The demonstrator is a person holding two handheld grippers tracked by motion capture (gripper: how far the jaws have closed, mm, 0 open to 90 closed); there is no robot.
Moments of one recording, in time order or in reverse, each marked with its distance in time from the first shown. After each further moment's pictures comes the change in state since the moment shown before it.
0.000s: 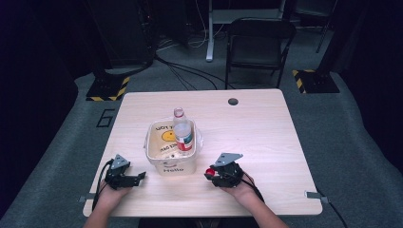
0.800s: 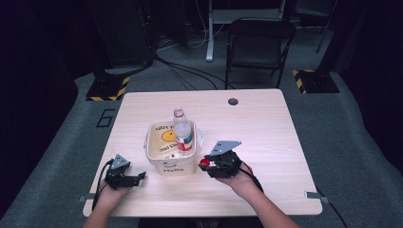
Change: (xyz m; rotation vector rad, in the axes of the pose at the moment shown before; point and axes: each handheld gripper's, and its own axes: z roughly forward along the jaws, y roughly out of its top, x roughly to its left) left arm 0.000 0.000 0.001 -0.013 0.005 -0.002; right arm 0.007 0.055 -0.029 -0.047 0.037 -0.042
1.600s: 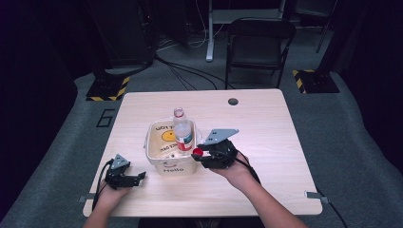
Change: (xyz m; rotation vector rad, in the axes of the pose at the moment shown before) left arm 0.000 0.000 0.000 0.000 -0.001 0.000; right arm 0.007 0.049 -0.018 -0.059 0.008 -0.042
